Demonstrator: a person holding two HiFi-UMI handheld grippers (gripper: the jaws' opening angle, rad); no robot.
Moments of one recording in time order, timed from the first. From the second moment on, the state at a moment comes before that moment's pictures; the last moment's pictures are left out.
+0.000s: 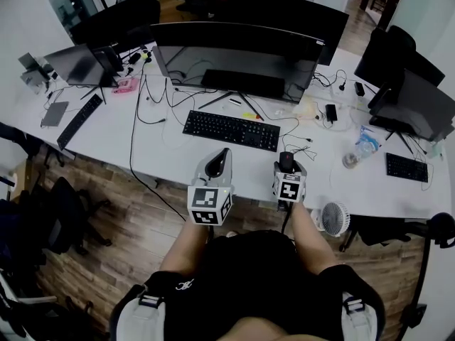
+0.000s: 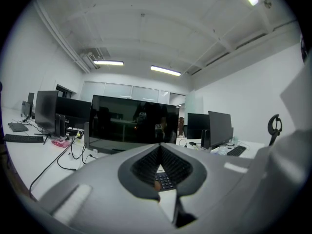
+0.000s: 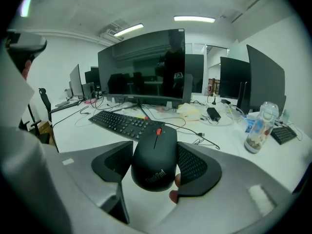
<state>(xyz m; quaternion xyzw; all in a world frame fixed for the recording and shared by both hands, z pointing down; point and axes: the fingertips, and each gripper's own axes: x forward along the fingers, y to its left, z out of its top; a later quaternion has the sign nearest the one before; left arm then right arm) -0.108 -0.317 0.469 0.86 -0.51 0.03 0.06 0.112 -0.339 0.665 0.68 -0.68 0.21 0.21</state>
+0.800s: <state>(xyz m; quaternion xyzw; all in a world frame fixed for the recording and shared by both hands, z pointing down) -0.131 -0.302 0.476 0.84 -0.53 0.04 0.06 0.098 -0.324 0.760 0.65 -0.65 0.31 0.24</state>
